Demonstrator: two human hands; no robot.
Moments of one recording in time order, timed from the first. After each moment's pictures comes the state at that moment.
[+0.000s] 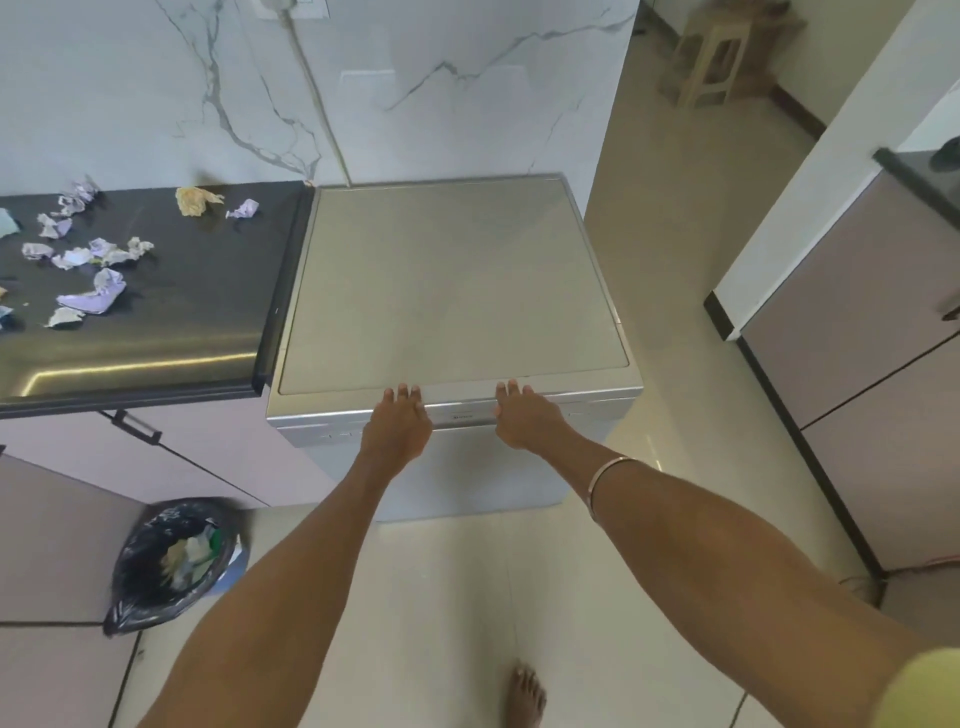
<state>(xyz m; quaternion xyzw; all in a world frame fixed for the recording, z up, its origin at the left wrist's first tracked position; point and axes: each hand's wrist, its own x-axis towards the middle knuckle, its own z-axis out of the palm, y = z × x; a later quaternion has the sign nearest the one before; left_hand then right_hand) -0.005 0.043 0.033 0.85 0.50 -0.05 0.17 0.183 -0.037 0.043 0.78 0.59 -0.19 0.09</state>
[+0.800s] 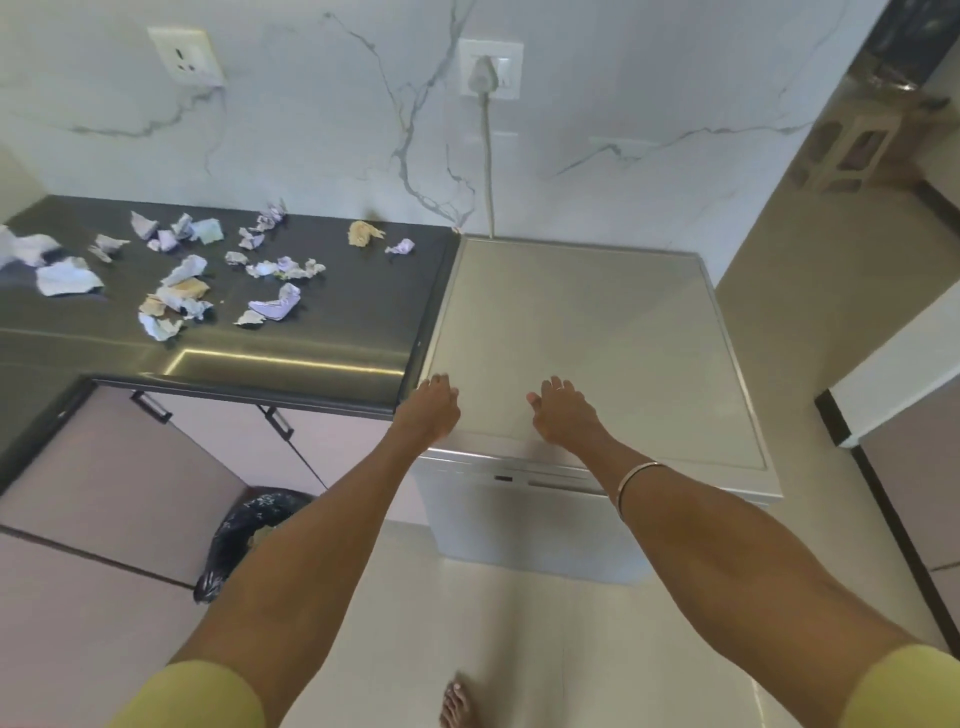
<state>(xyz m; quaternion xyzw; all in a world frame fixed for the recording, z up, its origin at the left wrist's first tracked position) -0.116 0.153 0.110 0.78 0.58 0.01 0.23 0.090 0.097 0.097 0.76 0.64 -0.12 0.02</state>
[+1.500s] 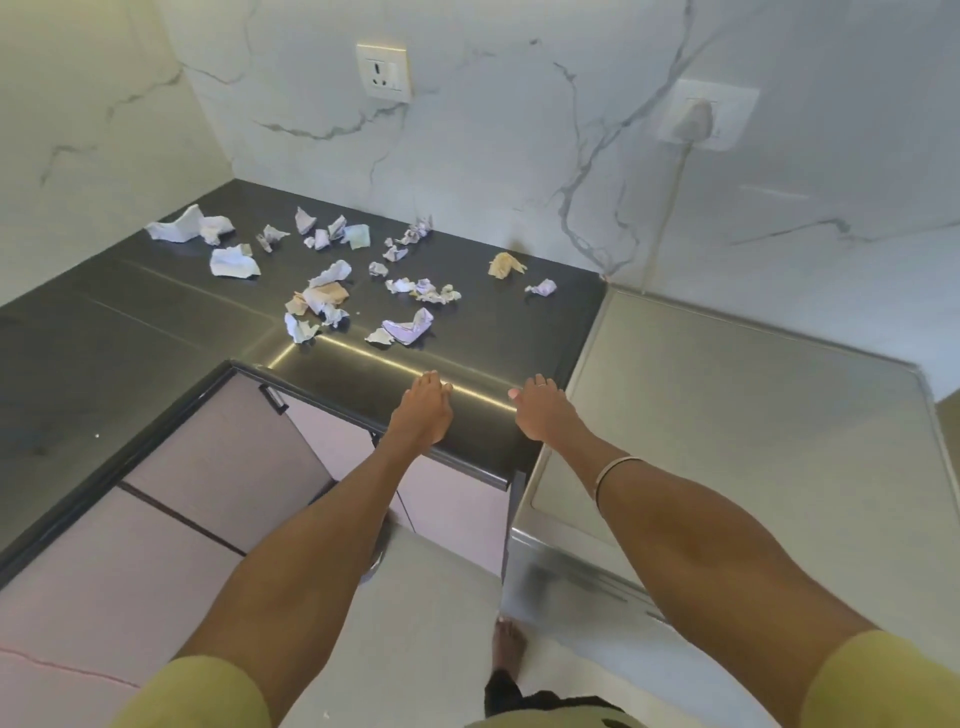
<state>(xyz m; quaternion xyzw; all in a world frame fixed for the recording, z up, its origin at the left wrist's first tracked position) -0.278 0.284 0.106 0.66 0.70 0.12 0.25 -0.081 0.307 0.094 0.62 0.77 -0.10 0.09</state>
